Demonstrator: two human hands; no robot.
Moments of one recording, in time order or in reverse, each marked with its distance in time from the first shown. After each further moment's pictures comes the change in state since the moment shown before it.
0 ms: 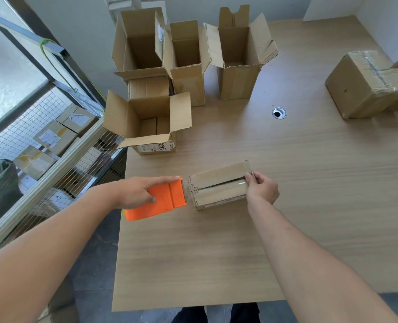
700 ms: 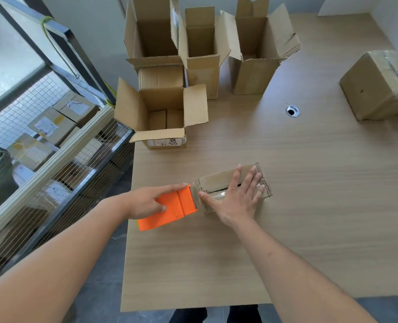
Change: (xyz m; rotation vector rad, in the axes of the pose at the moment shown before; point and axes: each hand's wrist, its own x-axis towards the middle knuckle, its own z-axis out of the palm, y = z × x) left_hand 0.012 -0.046 0.028 -0.114 -0.018 0.048; right_hand -0.084 0.012 0.048 -1.004 -0.383 -0.466
